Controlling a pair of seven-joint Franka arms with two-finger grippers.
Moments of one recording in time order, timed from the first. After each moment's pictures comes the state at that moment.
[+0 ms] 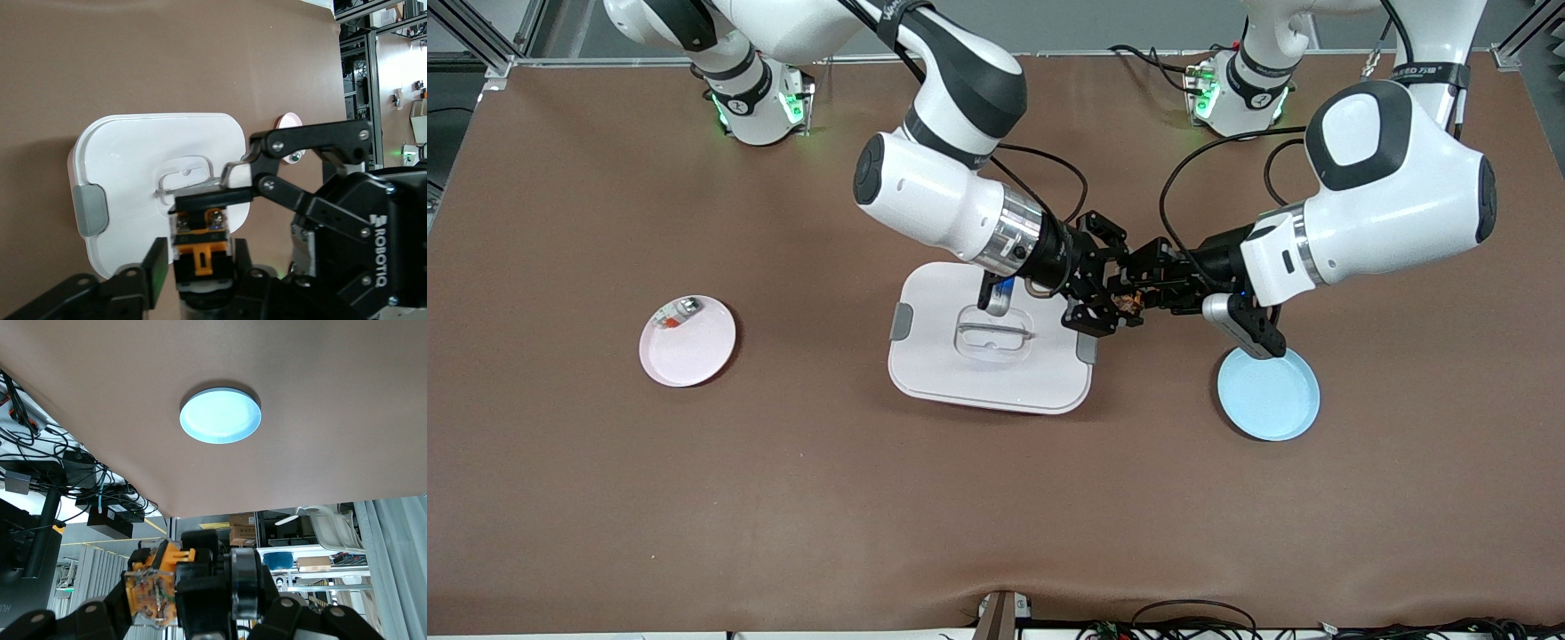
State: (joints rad) left arm -0.10 0.22 -0.24 -1.68 -0.79 2.00 0.19; right arm 0.73 0.73 0.09 -1.05 0.81 2.52 2.04
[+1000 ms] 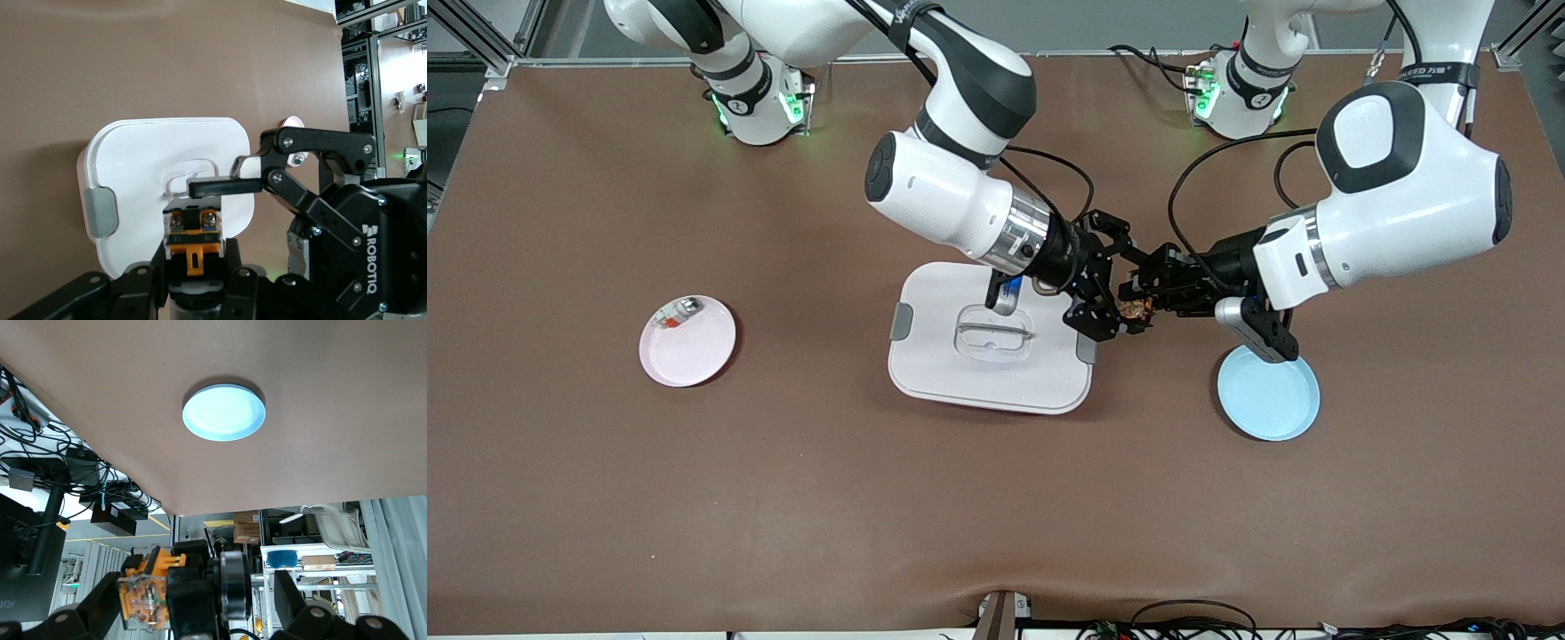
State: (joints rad) left arm -0.09 0.22 -0.23 -1.68 -0.78 1.99 0.20; right arm 0.74 0.74 0.09 -1.05 0.81 2.54 2.04
